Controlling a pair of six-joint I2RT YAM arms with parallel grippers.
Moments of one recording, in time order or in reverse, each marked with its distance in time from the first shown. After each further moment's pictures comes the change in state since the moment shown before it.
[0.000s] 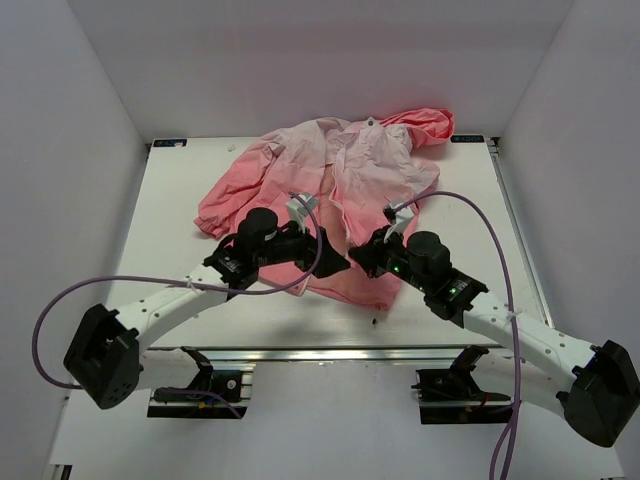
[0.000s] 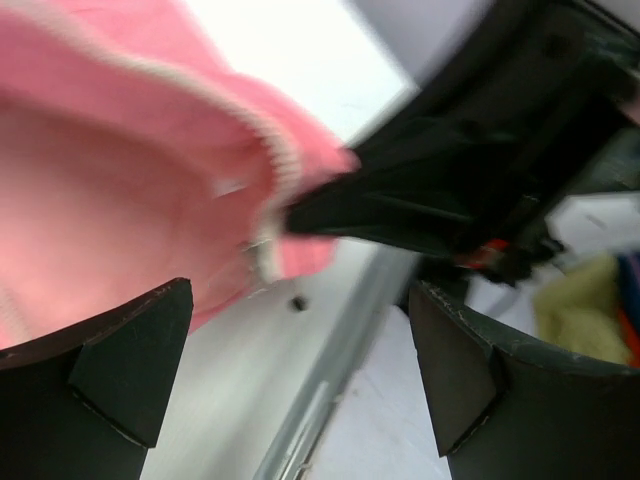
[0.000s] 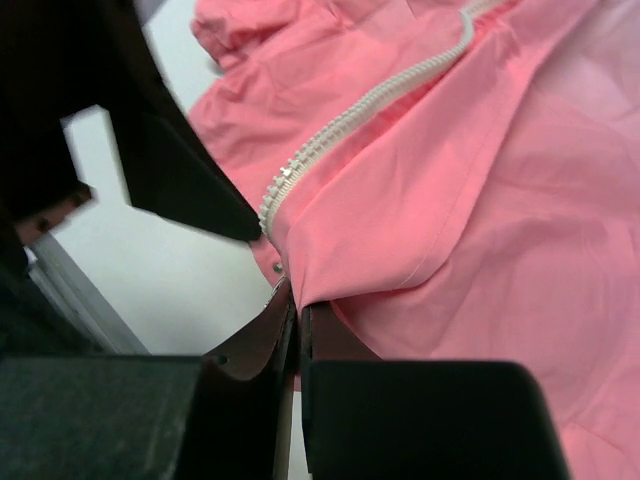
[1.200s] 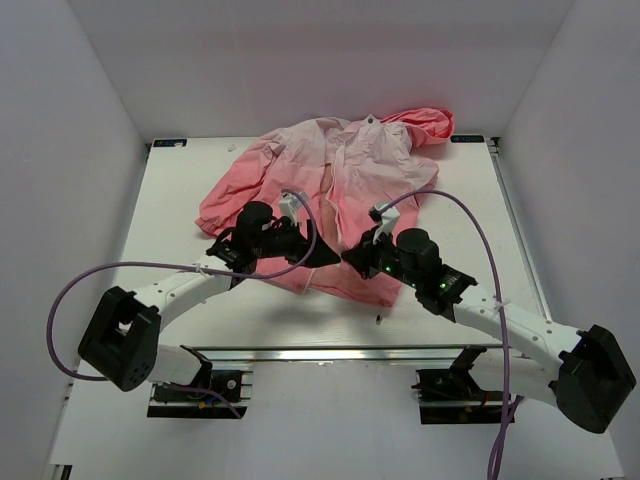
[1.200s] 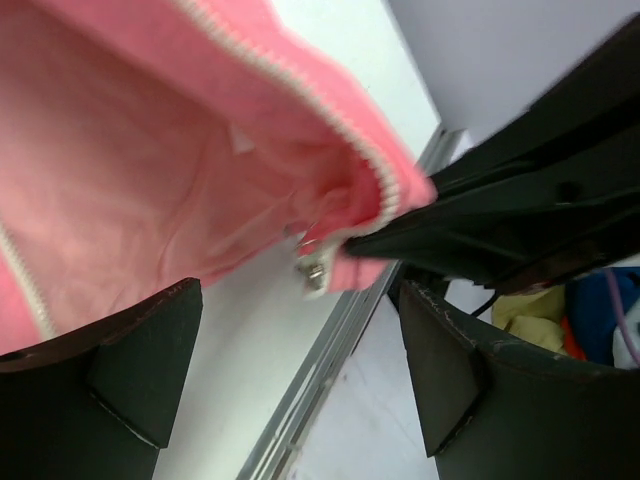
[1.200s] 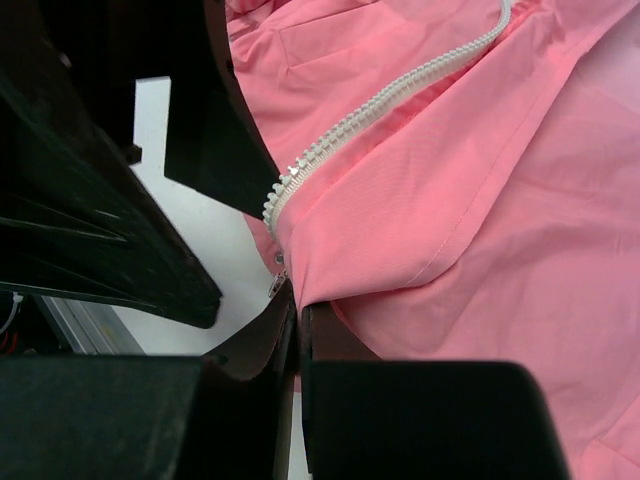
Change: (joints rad) left arm 0.123 0.089 -0.006 -0.066 0.074 -0.093; right arm 0.018 0.089 0.021 0.007 -0.042 -0.073
